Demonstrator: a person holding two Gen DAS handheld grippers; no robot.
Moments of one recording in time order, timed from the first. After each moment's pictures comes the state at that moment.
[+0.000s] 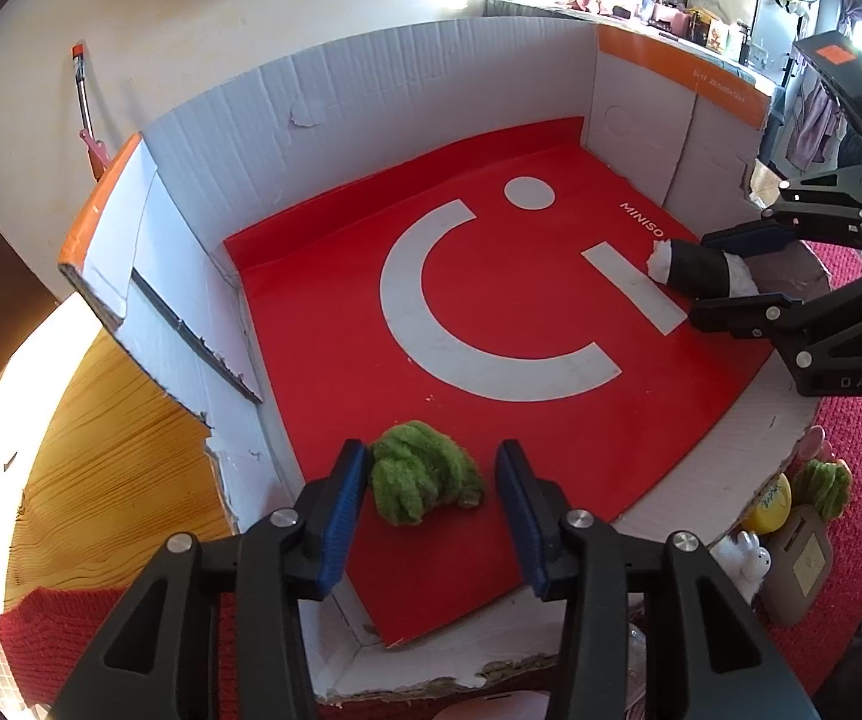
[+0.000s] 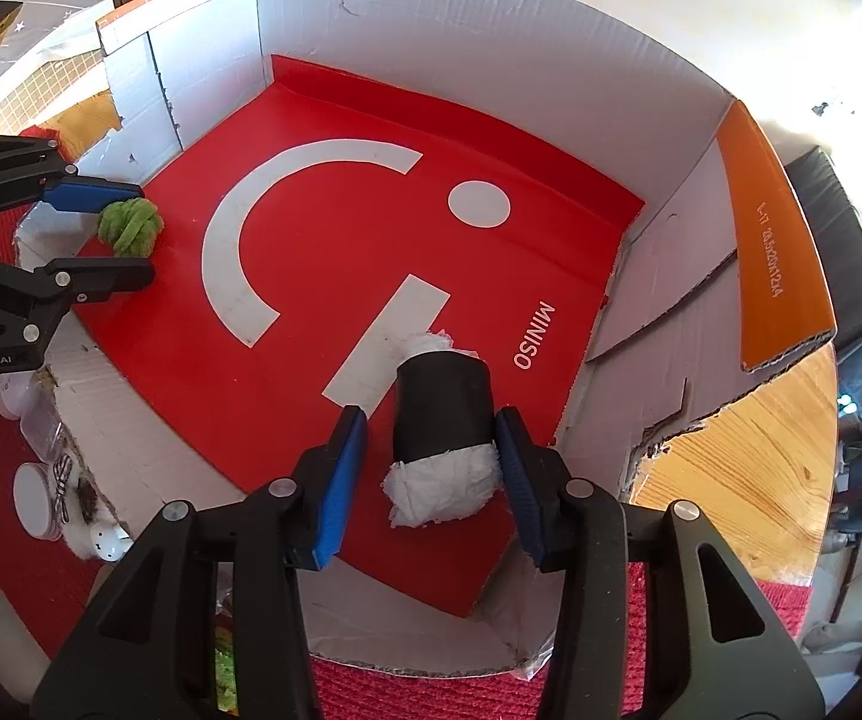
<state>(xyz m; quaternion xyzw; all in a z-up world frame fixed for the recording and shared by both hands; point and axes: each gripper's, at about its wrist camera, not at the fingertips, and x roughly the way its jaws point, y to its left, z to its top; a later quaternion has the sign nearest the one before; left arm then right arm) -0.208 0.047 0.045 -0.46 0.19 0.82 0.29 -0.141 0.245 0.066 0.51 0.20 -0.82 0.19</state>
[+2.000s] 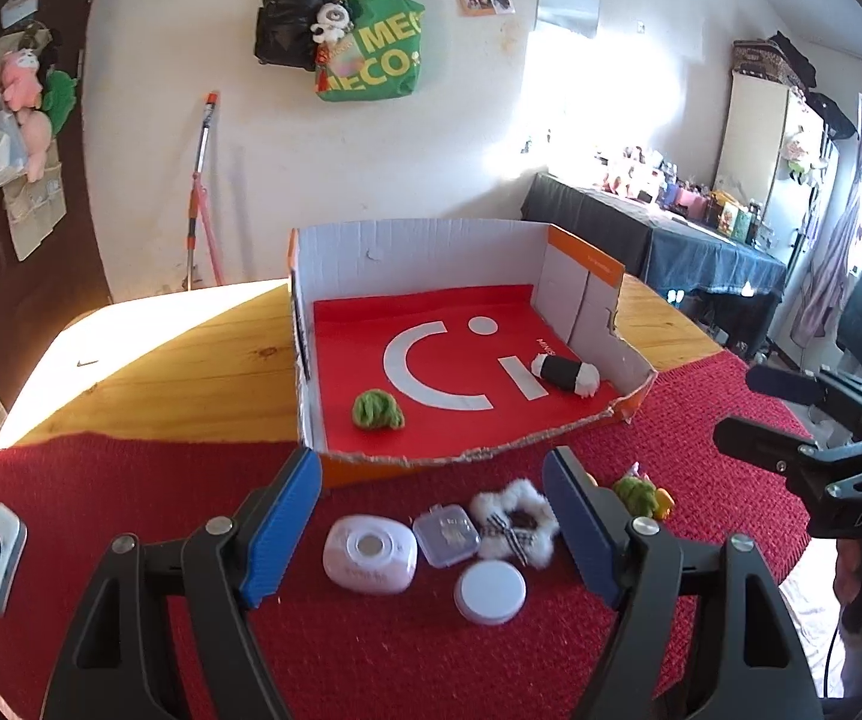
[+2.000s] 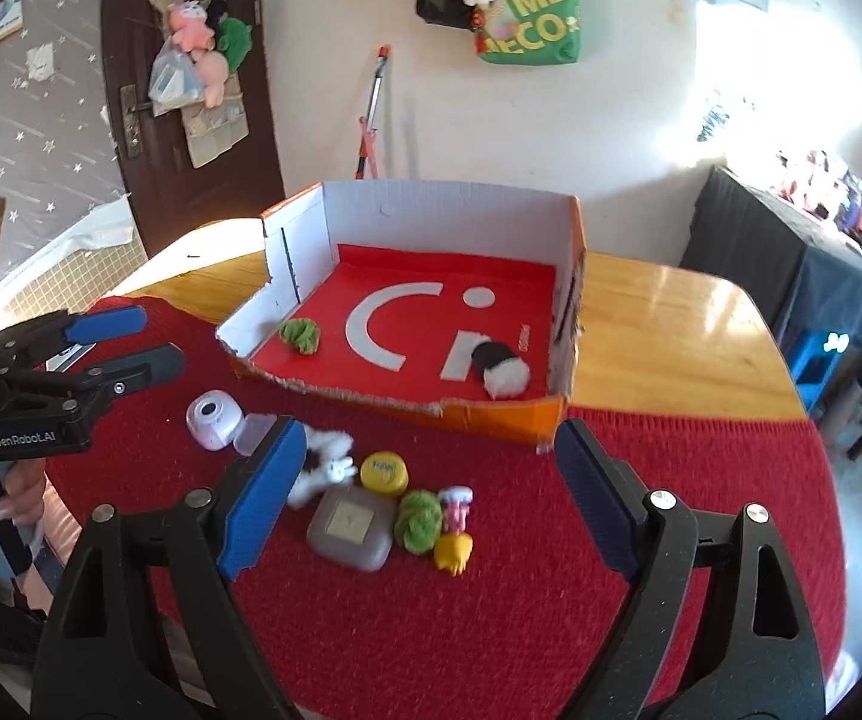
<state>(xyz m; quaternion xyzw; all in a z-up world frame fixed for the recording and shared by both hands) -0.057 -0.019 0.113 -0.31 0.03 0.91 0.26 0.014 0.256 0.121 0.33 0.04 -0.93 0.15</state>
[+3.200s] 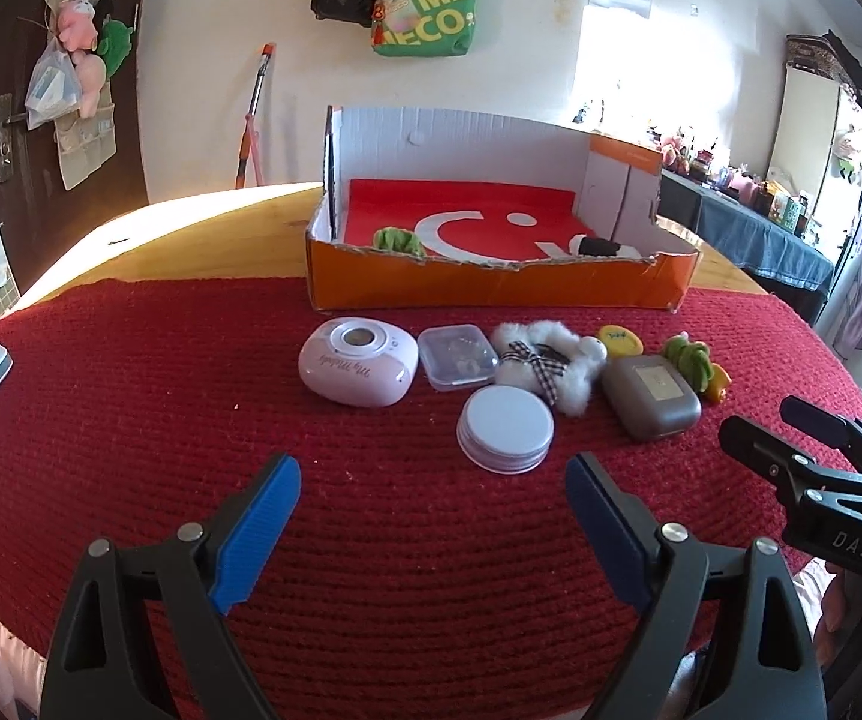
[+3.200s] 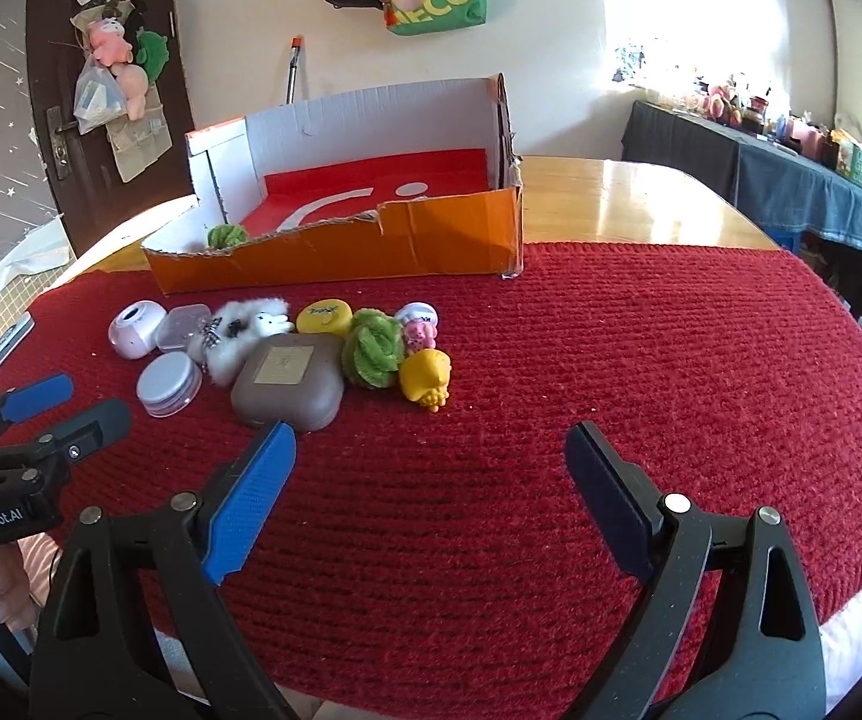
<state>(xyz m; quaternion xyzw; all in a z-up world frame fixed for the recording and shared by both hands) -0.012 -0.015 0.025 -0.35 0.02 0.91 0.21 0.043 0.258 0.020 0.34 -0.01 -0.94 0.07</state>
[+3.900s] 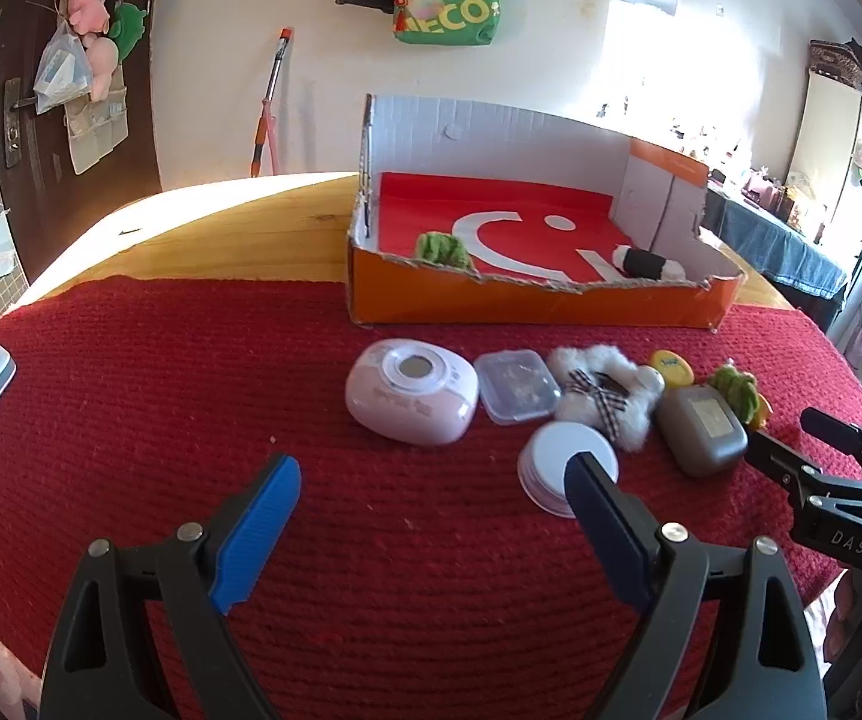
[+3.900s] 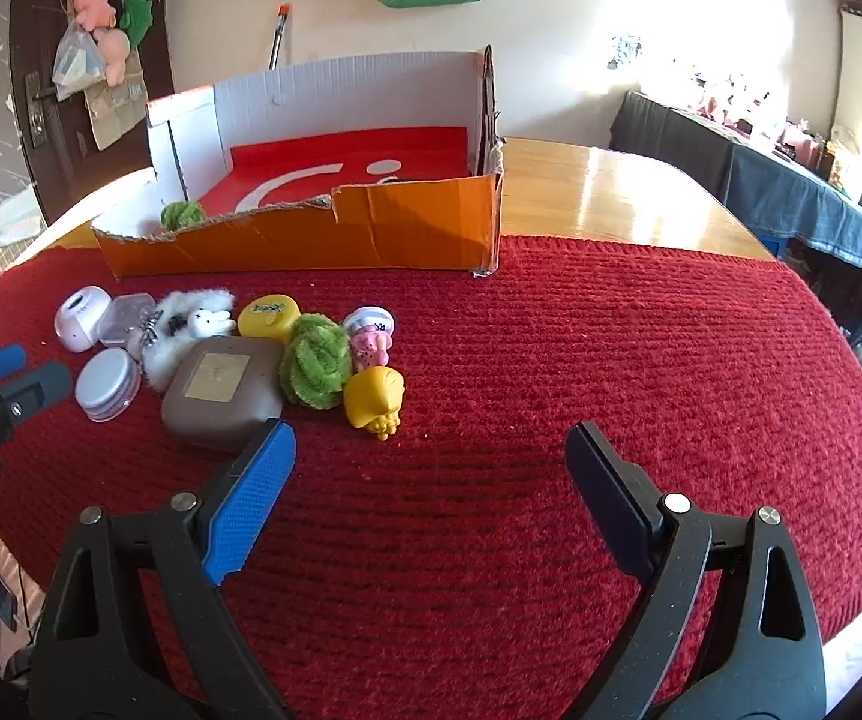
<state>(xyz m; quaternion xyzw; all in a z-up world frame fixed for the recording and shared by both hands) -0.045 -0.028 0.028 -0.37 0.02 0.91 0.20 0.013 0.262 0.014 0.37 0.02 -0.93 0.04</state>
